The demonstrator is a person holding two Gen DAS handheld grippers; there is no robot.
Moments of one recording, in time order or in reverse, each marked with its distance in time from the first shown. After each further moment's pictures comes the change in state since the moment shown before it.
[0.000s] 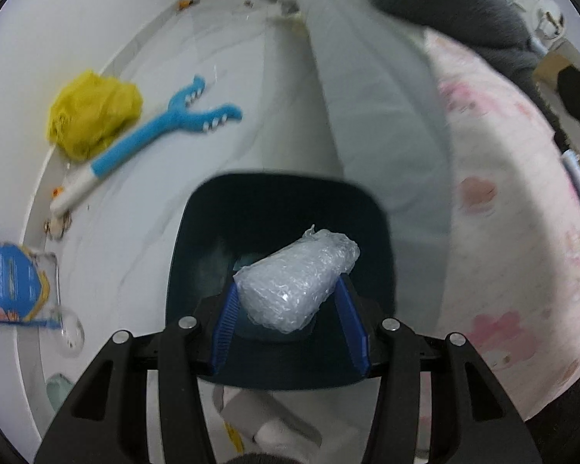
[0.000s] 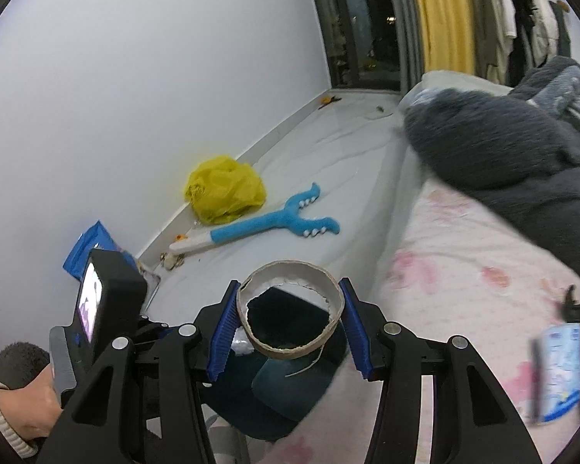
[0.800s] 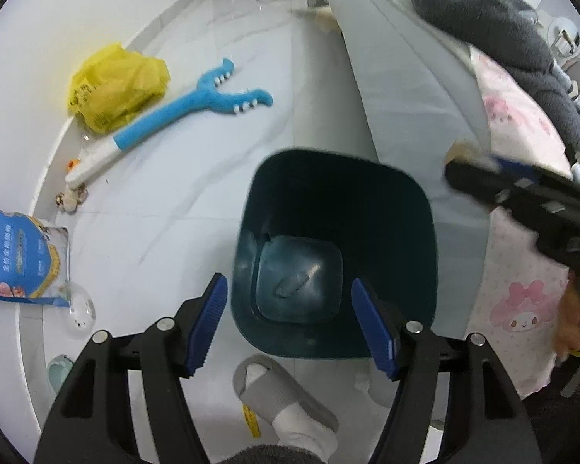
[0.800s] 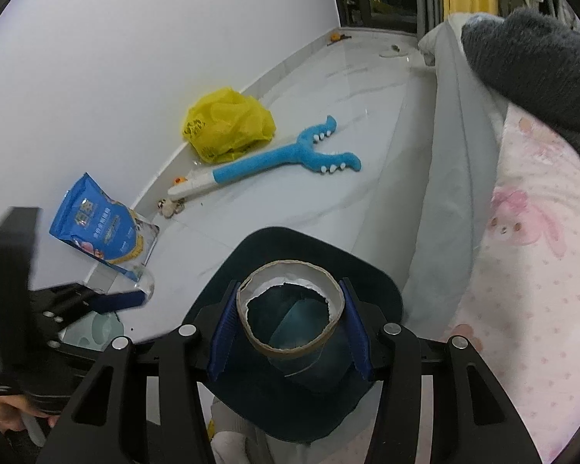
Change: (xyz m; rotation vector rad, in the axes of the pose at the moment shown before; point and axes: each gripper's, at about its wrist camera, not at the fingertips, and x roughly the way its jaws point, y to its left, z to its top) left arm -0.025 0.068 -0.021 -0.062 -0.015 -0.014; right arm 0.101 0.037 -0.020 0.022 0.244 -0.006
